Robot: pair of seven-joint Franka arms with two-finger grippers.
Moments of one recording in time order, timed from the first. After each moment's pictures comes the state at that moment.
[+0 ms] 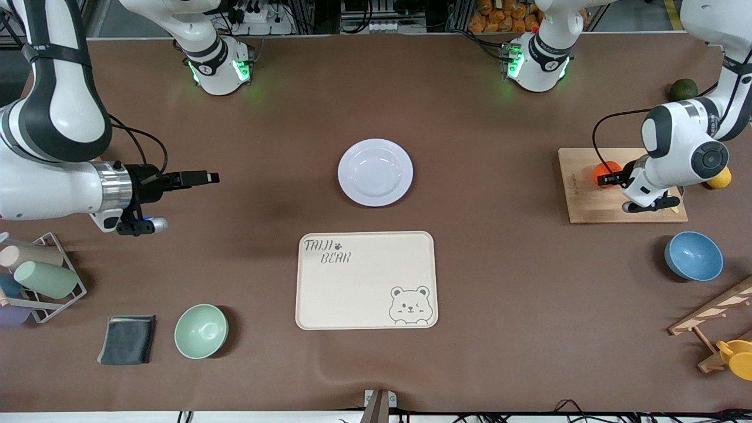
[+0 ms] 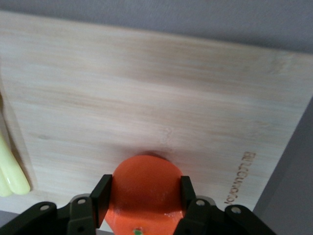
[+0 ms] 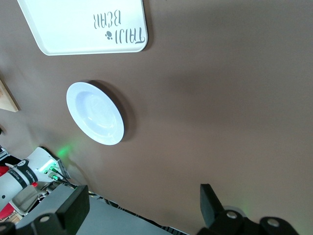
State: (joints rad) left arm 0.20 0.24 0.05 -2.33 0.16 2.30 -0.01; right arm 0.04 0.26 -0.02 -1.70 0.51 1.50 -0.05
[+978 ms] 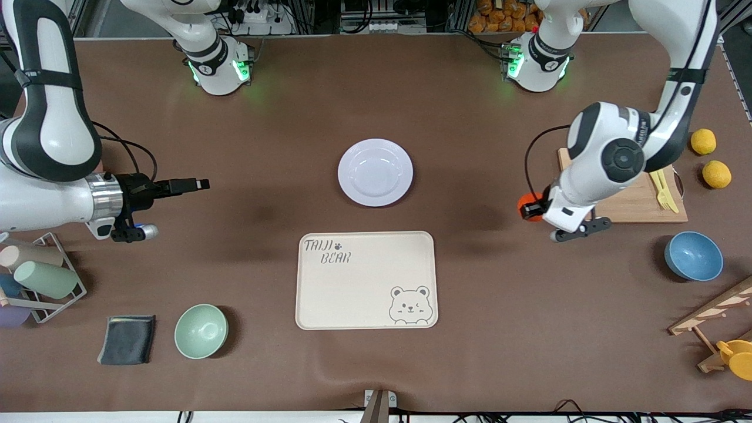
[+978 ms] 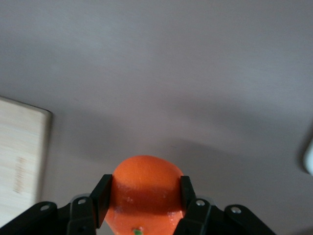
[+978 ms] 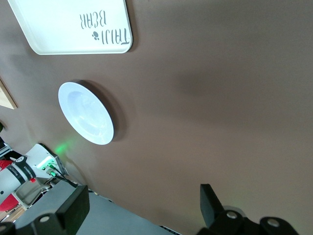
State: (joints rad) left arm 0.13 0.25 -0.42 -2.04 0.06 2.19 -0.64; right arm -0.02 0.31 -0.02 -1.71 0.51 1.50 -0.14
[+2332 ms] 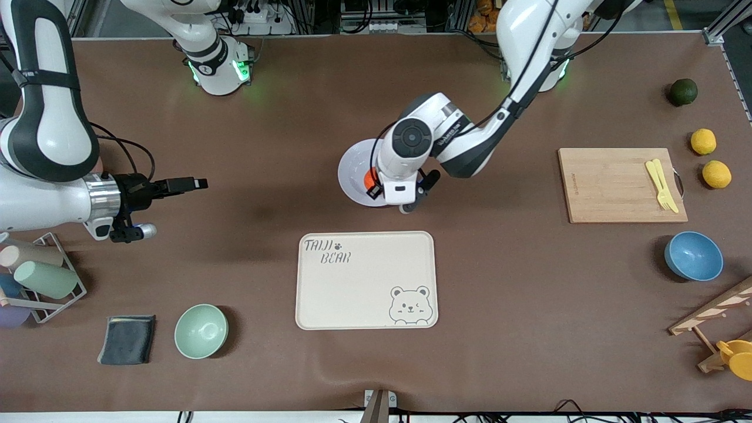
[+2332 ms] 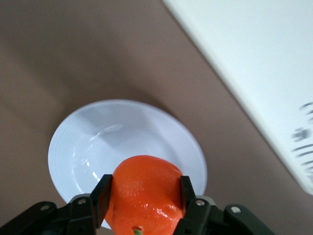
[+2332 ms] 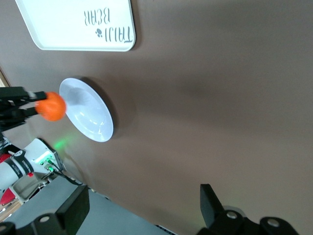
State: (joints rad) left arm -0.45 0.63 -0.43 -1.62 0.00 2.15 -1.70; right arm -0.02 0.31 -0.02 -1.71 0.51 1.48 -0.19
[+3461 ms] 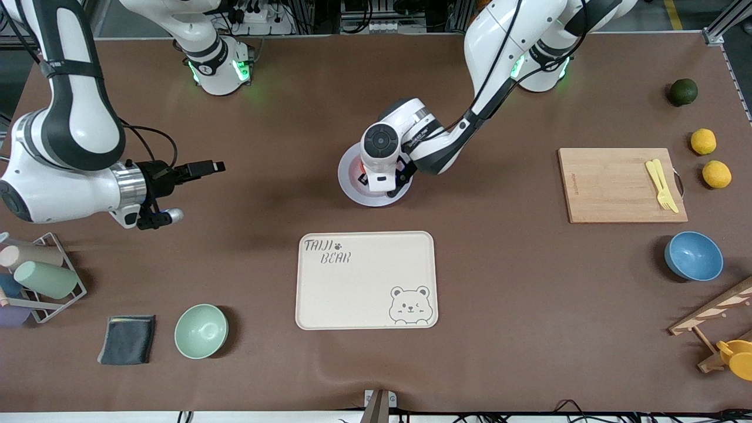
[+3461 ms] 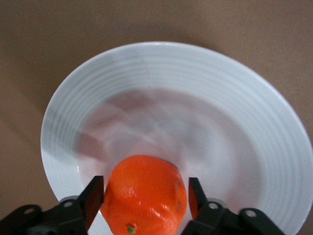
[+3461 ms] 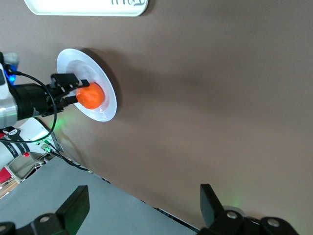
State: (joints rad) left arm -0.54 0.73 -0.41 -1.66 0.01 2.19 -1.77; right arm 0.03 0.25 -0.01 -1.81 0.51 1.48 -0.19
